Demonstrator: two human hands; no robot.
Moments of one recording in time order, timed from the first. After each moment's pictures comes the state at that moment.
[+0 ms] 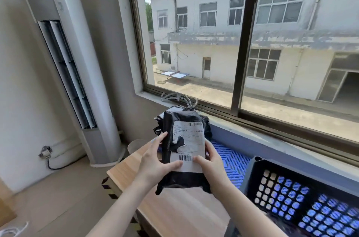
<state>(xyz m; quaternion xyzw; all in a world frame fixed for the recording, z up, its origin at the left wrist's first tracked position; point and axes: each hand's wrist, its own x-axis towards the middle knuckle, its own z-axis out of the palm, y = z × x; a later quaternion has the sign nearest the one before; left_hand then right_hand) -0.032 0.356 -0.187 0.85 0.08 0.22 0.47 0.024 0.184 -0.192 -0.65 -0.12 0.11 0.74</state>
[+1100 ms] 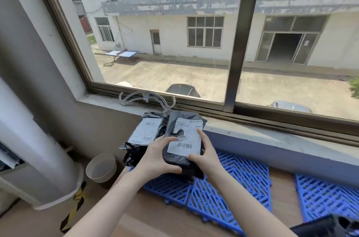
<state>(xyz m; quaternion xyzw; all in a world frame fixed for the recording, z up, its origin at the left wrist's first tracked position) 0.317 0.492 -0.249 0.91 -0.13 -0.02 0.39 0.309 0.304 -0.258 -0.72 0.01 0.04 0.69</state>
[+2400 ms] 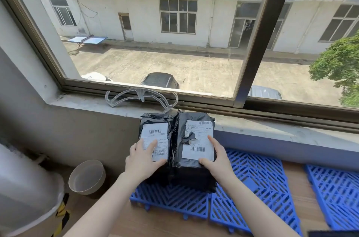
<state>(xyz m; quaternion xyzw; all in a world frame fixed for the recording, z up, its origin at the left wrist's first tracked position) 0.434 0.601 -0.318 0.98 -0.03 -0.12 0.15 0.377 0.359 -0.315 -0.81 0.12 0.00 0.57</state>
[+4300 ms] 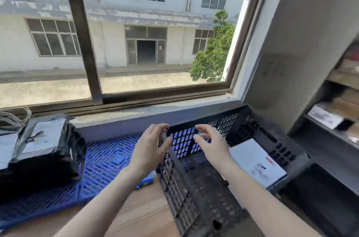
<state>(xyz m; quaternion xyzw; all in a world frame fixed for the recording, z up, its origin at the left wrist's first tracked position) 0.122 0.248 -0.215 0.77 -0.44 0.05 0.45 -0.021 0.109 -0.176 -0.82 0.28 -0.24 0.43</state>
